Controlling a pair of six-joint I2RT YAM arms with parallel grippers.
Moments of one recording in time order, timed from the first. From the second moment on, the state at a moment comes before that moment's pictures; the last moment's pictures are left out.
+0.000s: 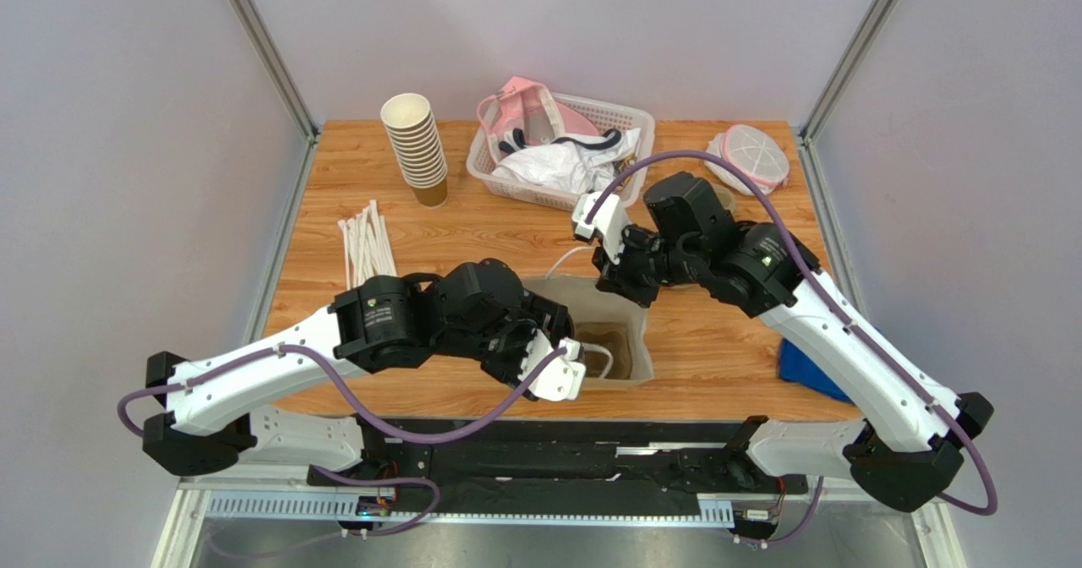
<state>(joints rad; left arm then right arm) -1.26 1.18 1.39 -0.96 0.07 0.85 0.79 1.23 1.49 -1.01 -0.28 -0.36</state>
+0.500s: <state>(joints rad) -1.26 1.04 1.23 -0.84 -0.12 0.64 0.97 1.19 1.51 -0.92 -0.04 -0.18</state>
